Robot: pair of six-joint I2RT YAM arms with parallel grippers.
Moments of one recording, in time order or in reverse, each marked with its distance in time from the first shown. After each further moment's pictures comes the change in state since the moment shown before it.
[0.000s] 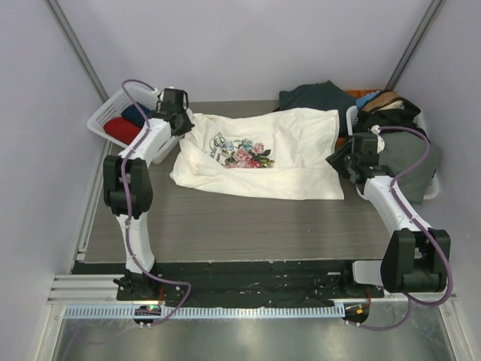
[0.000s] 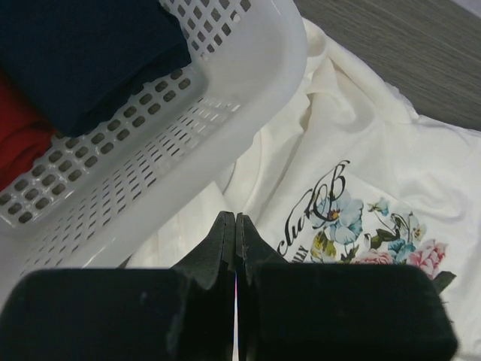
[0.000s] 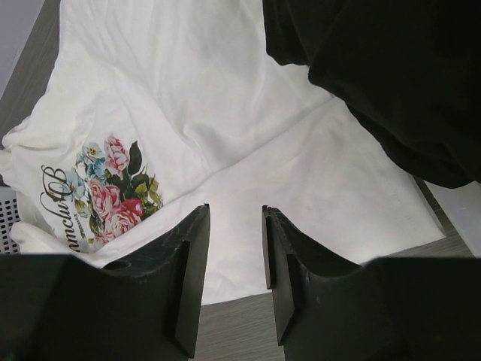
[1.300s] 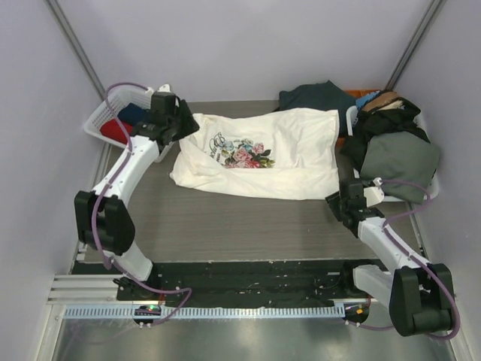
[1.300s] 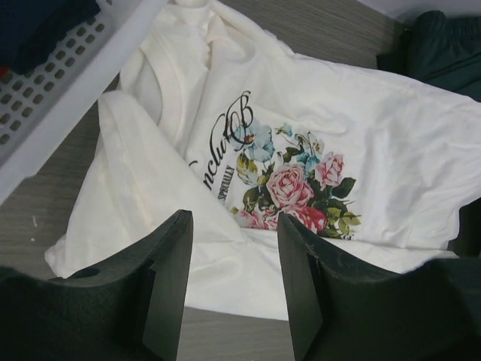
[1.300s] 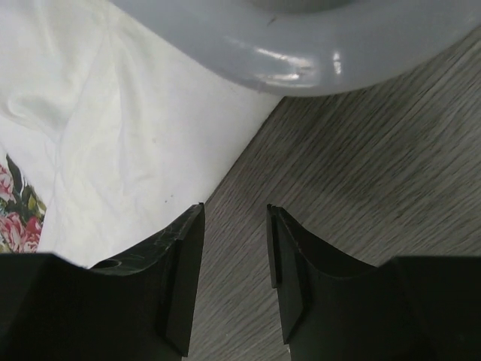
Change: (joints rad) left arm -0.054 -0.294 -0.154 0.000 0.137 0.005; right arm 0.112 -0.299 -0.466 0.008 0.260 0.338
